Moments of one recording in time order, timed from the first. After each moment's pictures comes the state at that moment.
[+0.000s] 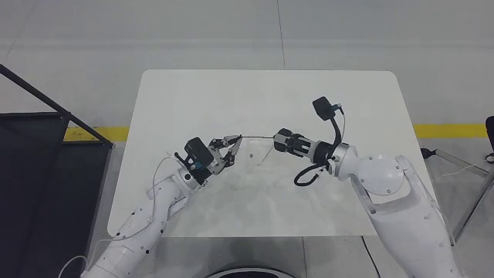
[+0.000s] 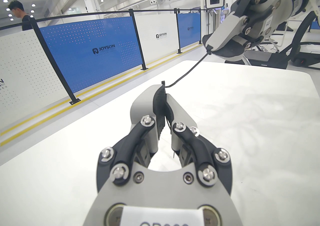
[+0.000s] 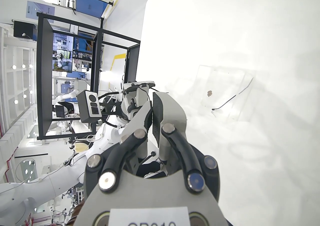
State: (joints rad) left arm 1.19 -1.18 -1.10 -1.37 1.50 -0.38 0.64; right arm -1.06 -1.12 1.19 -1.83 -0.11 0.23 0.81
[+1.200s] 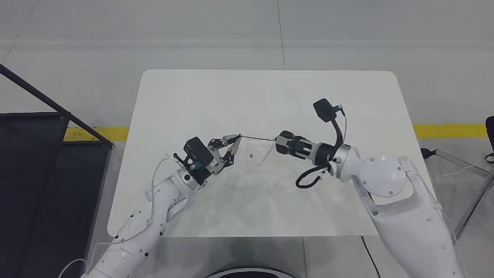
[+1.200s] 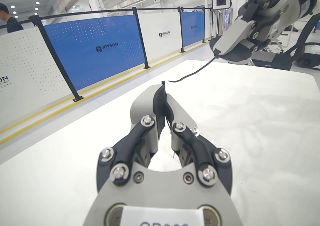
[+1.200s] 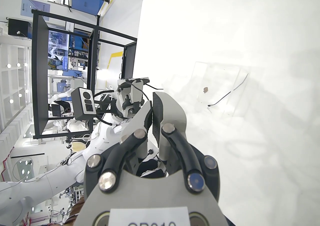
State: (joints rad) left arm 1.21 -1.19 -1.12 -1.41 1.49 -0.37 0.60; right arm -1.08 -1.11 1.20 -1.84 -0.12 0.24 0.83
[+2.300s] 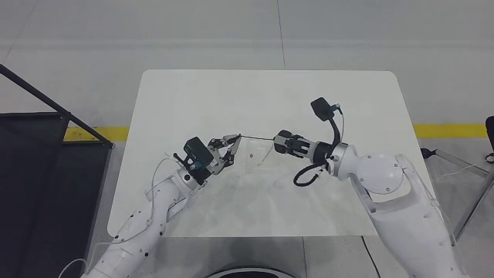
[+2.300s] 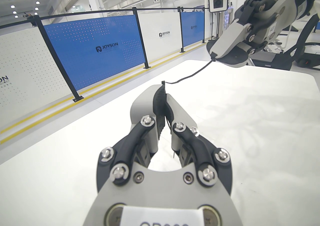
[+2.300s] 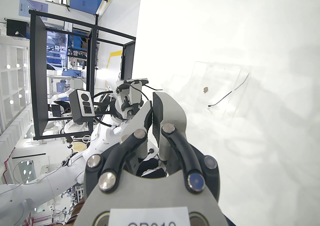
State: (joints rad) left arm 1.21 -1.19 -1.12 -1.41 1.49 -0.37 0.60; right arm -1.05 -1.11 1.18 -1.82 -0.12 0.26 0.83
